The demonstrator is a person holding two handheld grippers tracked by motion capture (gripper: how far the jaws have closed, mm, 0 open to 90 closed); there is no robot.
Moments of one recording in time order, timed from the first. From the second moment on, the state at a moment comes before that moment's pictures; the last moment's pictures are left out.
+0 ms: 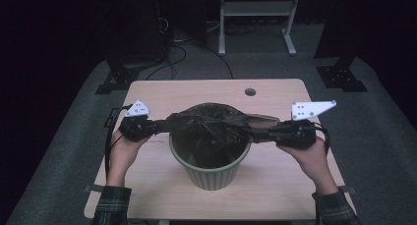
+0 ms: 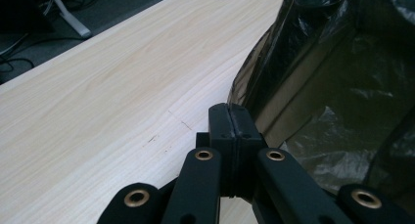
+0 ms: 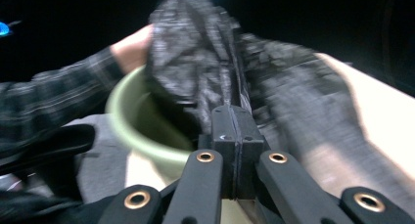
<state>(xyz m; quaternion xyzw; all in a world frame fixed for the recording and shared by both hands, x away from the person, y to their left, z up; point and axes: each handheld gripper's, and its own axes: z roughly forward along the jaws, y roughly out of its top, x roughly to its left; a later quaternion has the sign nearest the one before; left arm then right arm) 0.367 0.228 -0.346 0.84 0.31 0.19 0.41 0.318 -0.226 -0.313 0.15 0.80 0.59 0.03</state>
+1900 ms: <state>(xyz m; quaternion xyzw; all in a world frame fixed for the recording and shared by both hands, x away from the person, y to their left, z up) 0.371 0.233 -0.361 0.84 0.33 0.21 0.38 0.260 -0.214 -0.382 0.18 0.82 0.54 0.04</state>
